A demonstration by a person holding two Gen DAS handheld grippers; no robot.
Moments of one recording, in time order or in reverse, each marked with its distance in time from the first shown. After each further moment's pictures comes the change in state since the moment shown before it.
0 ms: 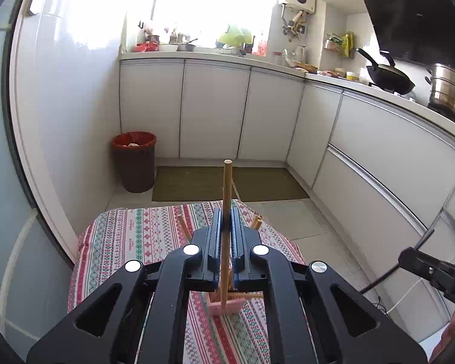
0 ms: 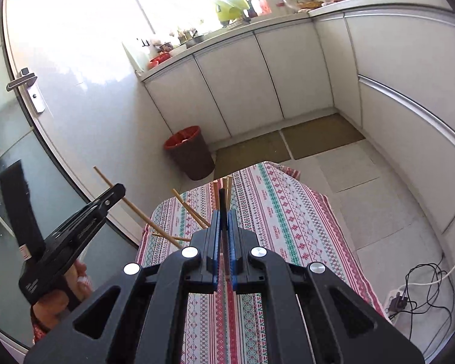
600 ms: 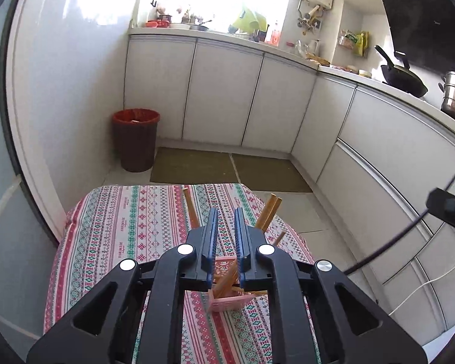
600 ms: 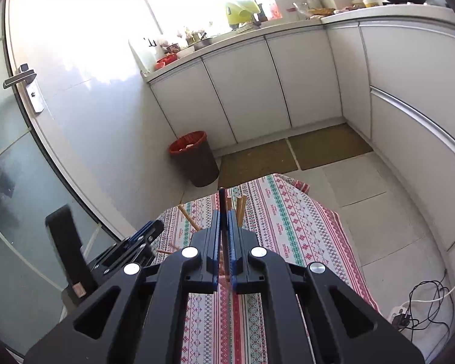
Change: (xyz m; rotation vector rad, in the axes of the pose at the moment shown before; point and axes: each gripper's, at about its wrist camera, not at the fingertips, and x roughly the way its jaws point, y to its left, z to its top) left arm 0.033 0.027 -0.029 -0.076 0.052 -0.010; right arm 0.031 0.023 0.022 -0.035 -0.031 0.000
